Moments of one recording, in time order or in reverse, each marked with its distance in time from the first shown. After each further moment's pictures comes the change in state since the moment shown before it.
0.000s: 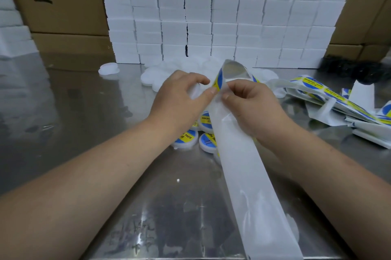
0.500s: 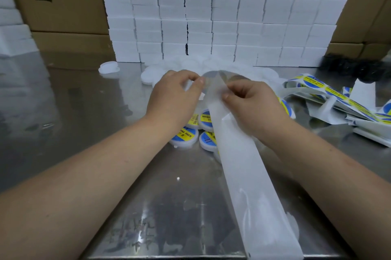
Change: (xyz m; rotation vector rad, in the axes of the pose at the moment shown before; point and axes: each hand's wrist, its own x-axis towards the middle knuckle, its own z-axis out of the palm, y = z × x) left_hand 0.004 -0.001 -0.001 -0.016 0.060 -0.117; right_hand 0.000 0.000 -0.002 -0.118 -0.003 -0.055
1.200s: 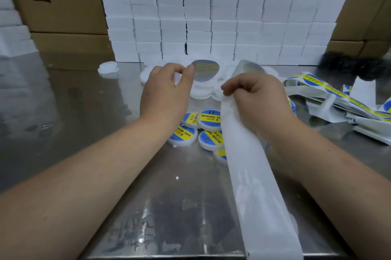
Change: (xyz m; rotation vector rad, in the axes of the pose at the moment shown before) left_hand -0.001 0.002 -0.005 0.034 0.151 -0.058; right_hand 0.002 -0.003 -0.005 -0.139 0.133 -0.027
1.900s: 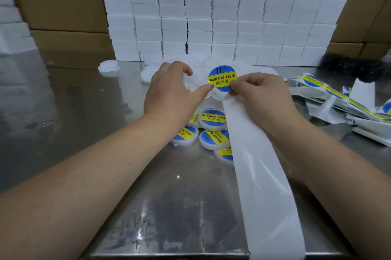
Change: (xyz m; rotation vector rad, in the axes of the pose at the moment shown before) left_hand -0.002 0.004 0.000 0.207 -0.074 0.108; right_hand 0.004 0.000 -0.001 0.188 0.060 0.231
